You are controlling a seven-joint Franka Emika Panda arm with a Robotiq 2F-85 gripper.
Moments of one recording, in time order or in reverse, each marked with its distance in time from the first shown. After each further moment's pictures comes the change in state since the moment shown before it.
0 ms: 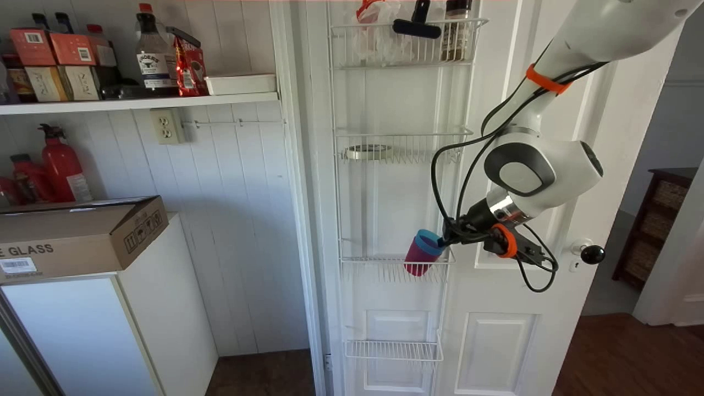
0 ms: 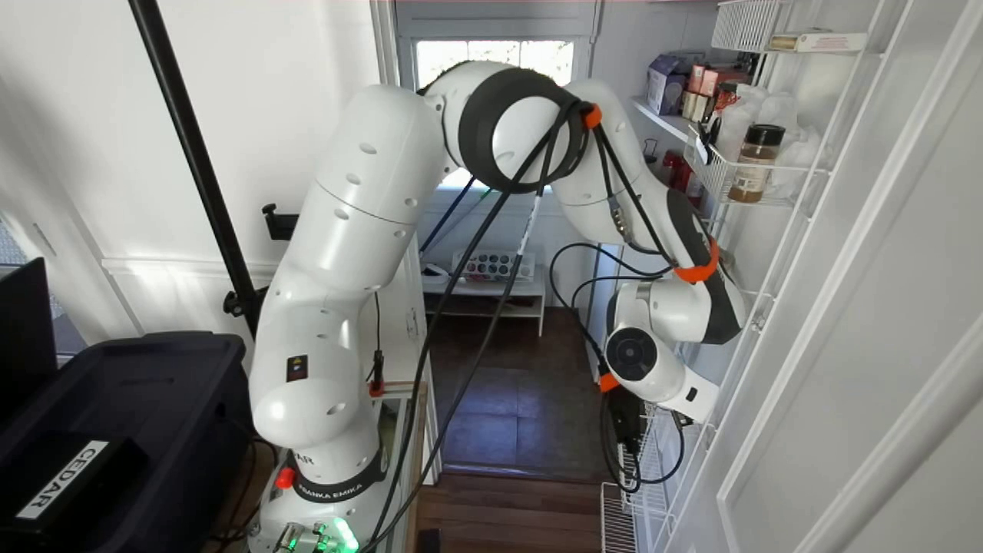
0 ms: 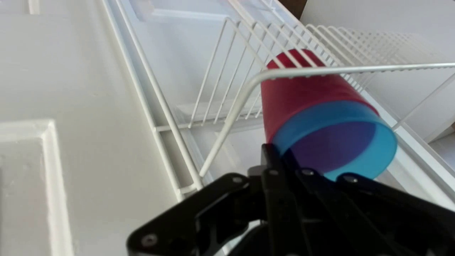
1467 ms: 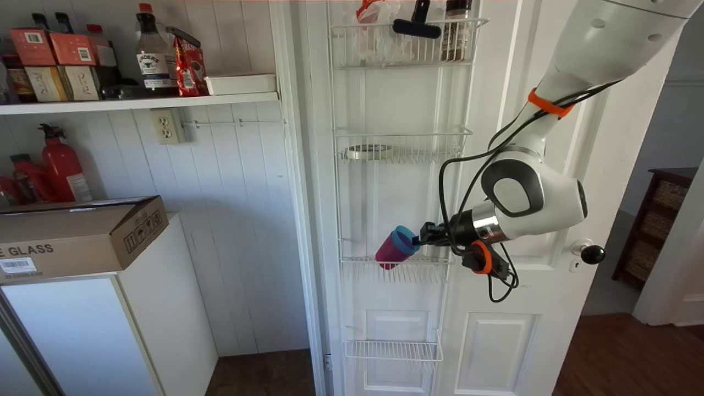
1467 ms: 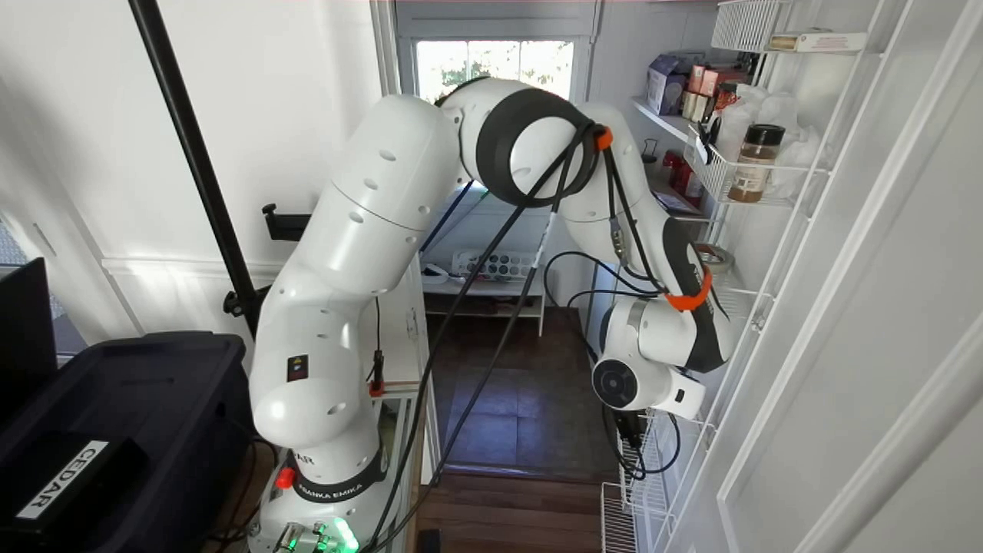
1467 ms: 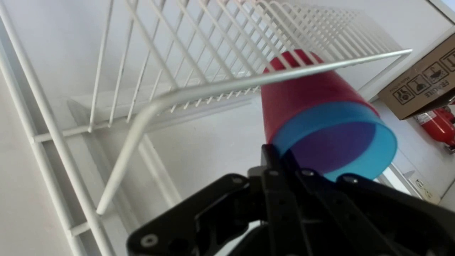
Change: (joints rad) arm 0.004 0.070 -0.003 0.003 0.188 -0.311 -0.233
